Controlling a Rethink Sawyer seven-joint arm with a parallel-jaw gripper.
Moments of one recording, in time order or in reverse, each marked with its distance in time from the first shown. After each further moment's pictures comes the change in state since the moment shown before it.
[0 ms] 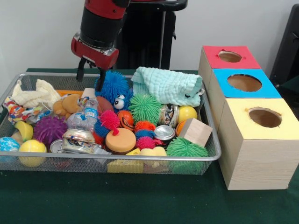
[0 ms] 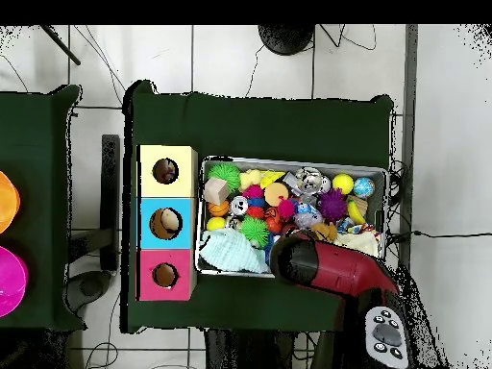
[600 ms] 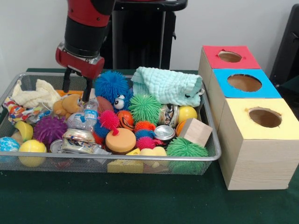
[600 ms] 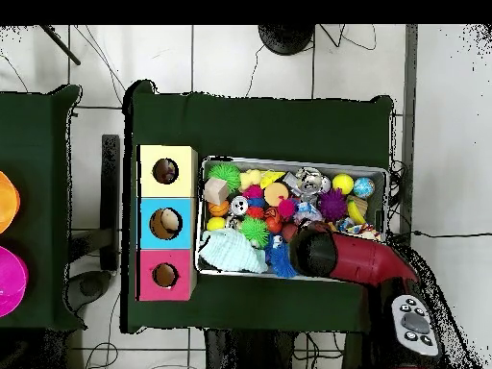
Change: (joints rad) arm -0.121 0.015 0.102 -0.065 -0.110 0.000 0.000
